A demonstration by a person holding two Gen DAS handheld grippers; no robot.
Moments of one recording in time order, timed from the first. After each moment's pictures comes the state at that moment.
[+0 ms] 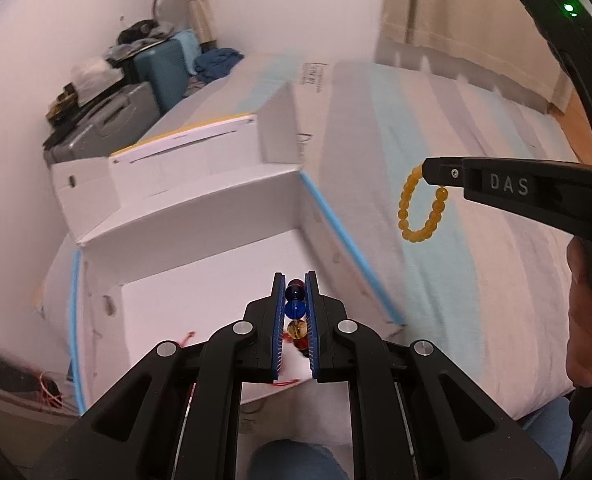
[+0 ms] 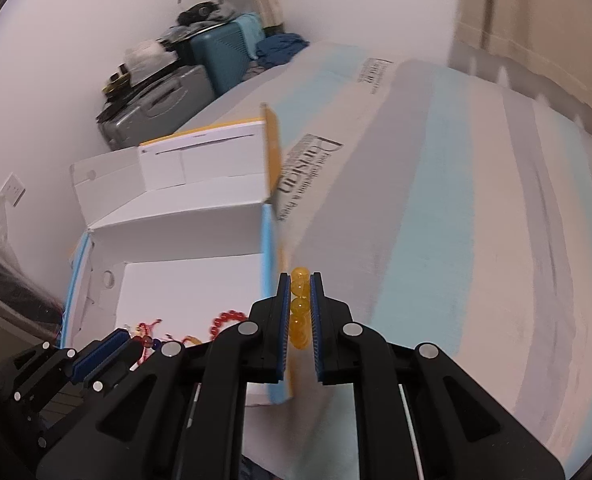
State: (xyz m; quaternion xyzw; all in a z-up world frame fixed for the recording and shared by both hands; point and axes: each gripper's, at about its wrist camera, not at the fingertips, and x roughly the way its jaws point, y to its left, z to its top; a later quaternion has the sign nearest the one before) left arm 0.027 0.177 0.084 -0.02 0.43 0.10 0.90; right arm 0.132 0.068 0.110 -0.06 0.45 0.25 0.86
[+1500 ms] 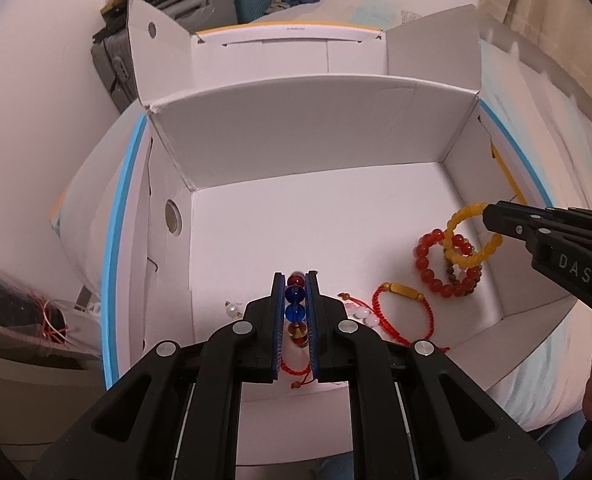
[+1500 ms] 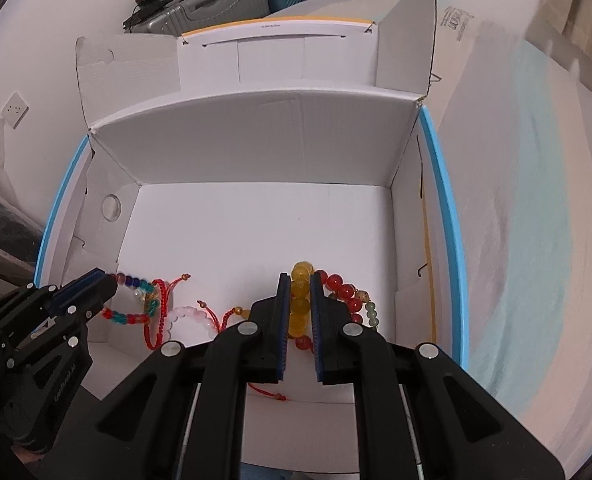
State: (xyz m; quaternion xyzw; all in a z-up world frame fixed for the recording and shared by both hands) left arm 0.003 0.321 -0.012 -0.09 0.51 0.18 0.84; right arm 0.111 0.200 -0.005 -0.13 0.53 0.29 0.79
